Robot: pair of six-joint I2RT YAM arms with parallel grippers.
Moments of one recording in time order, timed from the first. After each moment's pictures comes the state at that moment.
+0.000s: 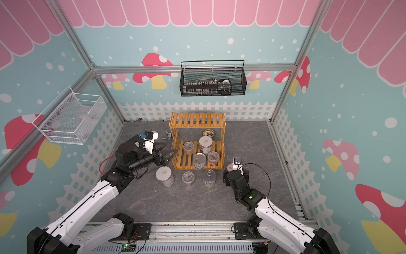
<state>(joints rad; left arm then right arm) -0.36 1.01 0.77 0.02 0.49 -0.24 0.66 0.81 0.35 -0.13 0.55 0.35</state>
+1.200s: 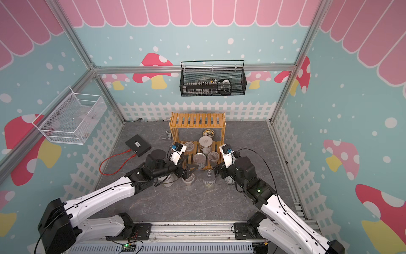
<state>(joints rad) -0.75 1.24 0.81 -0.01 0.19 -0.20 0.62 0.78 0.70 -0.25 0.05 0.00</state>
